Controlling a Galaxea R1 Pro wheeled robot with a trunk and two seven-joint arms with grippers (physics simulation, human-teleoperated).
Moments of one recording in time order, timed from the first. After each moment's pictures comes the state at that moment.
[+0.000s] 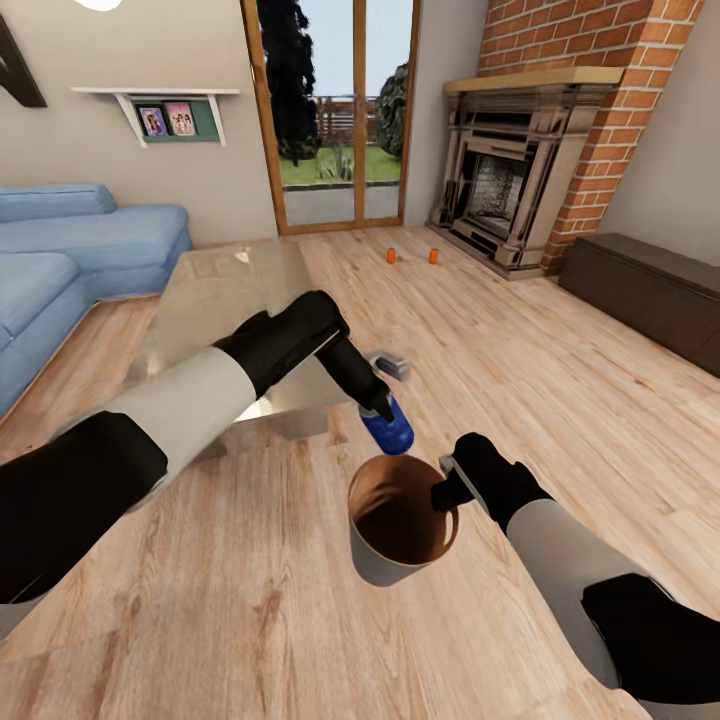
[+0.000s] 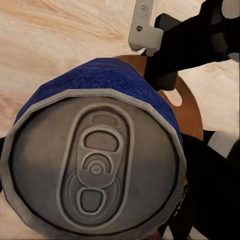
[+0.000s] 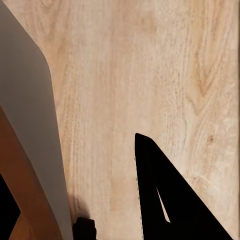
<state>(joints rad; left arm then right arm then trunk) -1.56 -0.14 -0.95 -0.54 0.15 1.05 -1.07 -1.02 0.02 0.28 -0.53 0.15 1.05 0.25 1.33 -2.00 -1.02</state>
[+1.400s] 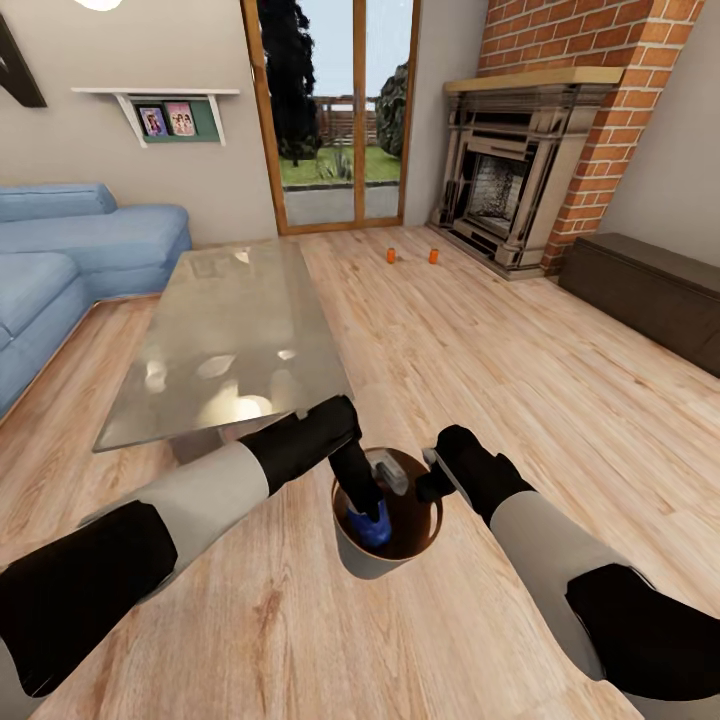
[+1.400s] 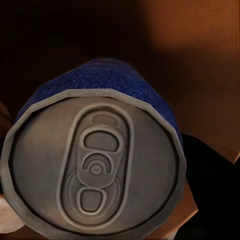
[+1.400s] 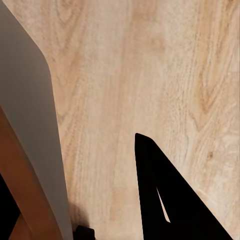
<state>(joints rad) -1.27 -0.14 -1.08 -0.62 0.00 1.05 -1.04 -1.04 0.07 0.32 -0.53 0.15 1.05 0.24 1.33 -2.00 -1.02</state>
